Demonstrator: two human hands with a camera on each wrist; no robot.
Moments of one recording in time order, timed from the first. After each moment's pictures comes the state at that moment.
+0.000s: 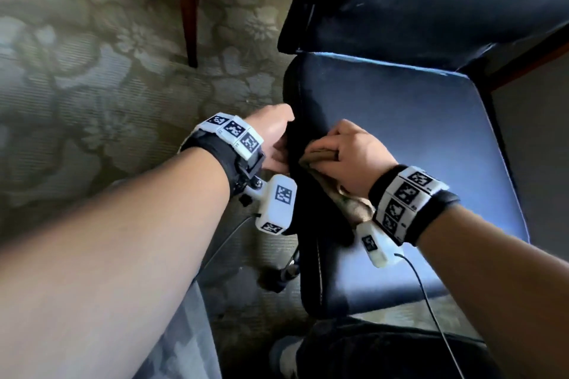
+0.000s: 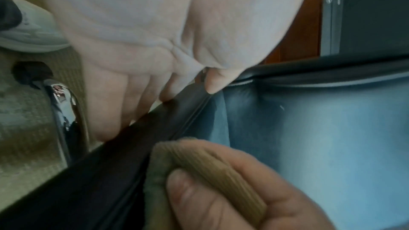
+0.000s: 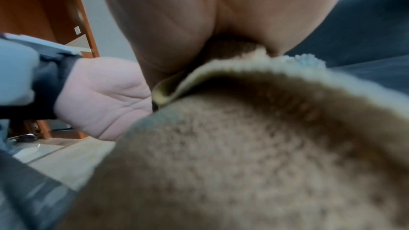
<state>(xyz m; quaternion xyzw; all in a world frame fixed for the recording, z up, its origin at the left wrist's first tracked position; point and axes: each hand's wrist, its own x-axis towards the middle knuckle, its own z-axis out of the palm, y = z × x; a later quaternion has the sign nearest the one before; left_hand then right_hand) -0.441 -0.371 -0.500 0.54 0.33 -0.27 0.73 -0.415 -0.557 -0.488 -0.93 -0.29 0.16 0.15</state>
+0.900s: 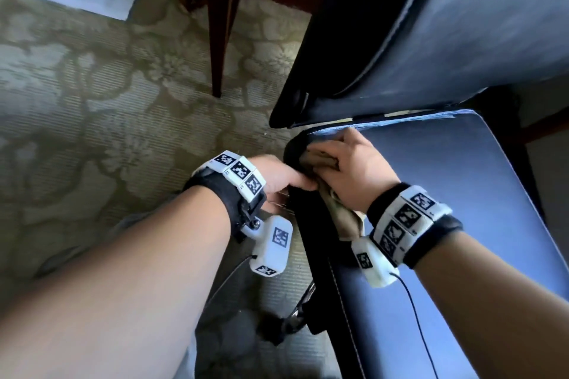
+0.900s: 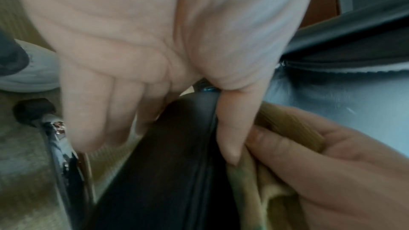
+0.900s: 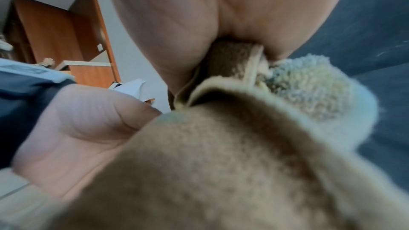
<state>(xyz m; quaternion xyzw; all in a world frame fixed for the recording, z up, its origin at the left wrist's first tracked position) -0.403 -0.339 -0.545 0.61 0.27 -0.35 0.65 -0.338 -0.510 -0.499 -0.92 -0.33 0.11 0.16</state>
